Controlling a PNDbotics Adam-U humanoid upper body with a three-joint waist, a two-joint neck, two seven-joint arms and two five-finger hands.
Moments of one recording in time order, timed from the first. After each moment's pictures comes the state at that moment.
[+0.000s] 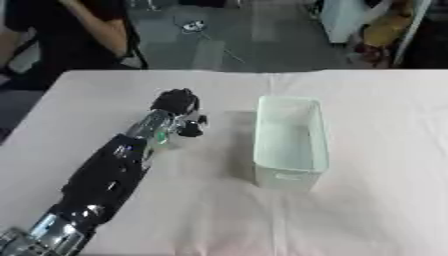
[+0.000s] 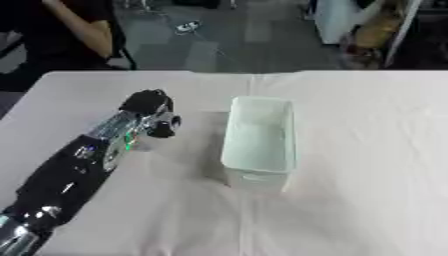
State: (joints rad) left arm -0.57 0.42 -0.23 -1.05 -1.15 0.16 -0.18; right arm -0.29 -0.40 -0.19 -1.98 0.34 -0.24 0.44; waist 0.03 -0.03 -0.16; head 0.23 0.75
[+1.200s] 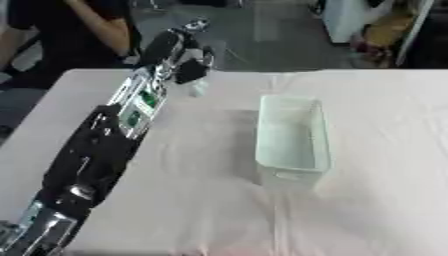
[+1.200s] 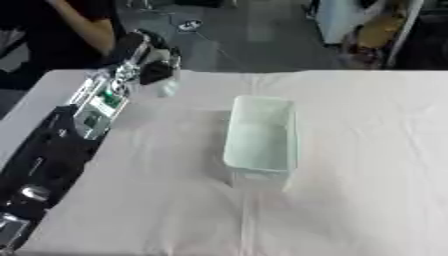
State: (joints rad) left arm -0.59 0.42 -0.09 -1.43 -0.63 0.30 0.02; right arm -0.29 -0.40 -0.19 -1.98 0.34 -0.24 0.44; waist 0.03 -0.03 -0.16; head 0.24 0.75
